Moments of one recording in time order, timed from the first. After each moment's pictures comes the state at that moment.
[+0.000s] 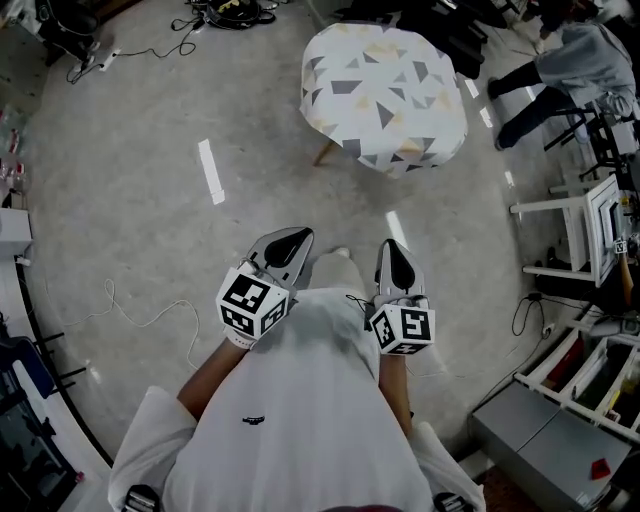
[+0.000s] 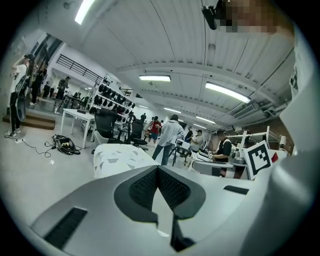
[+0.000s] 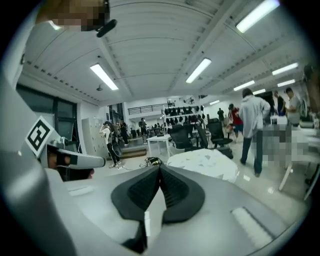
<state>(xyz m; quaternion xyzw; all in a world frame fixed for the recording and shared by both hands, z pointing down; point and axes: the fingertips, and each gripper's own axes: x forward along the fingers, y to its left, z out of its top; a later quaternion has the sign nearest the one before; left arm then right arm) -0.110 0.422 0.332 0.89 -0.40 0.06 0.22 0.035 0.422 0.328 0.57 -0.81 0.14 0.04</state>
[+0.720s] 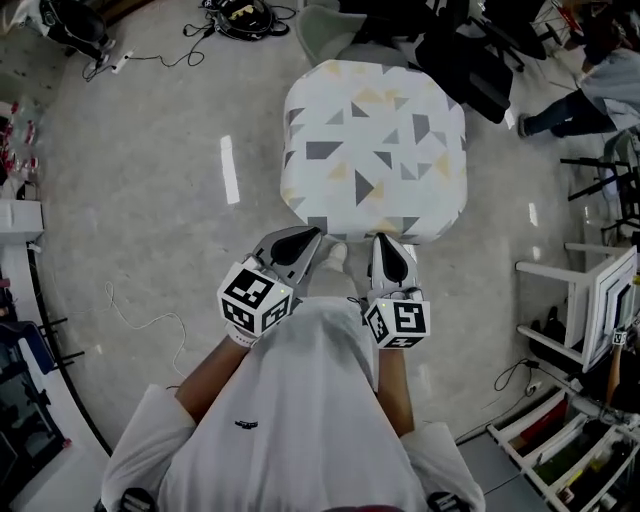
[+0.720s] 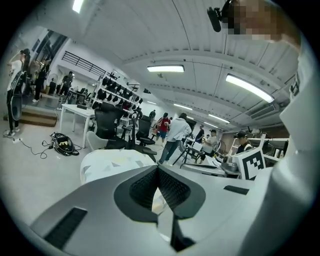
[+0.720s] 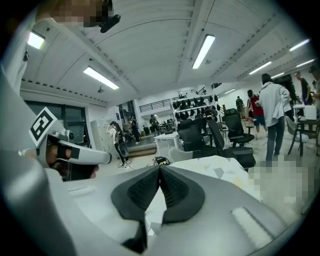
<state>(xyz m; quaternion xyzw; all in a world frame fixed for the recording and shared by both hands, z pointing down) 0.019 0.123 0.321 0.86 -0.44 0.08 0.25 0.129 0.101 0.335 0.48 -0.86 0.16 0.06</state>
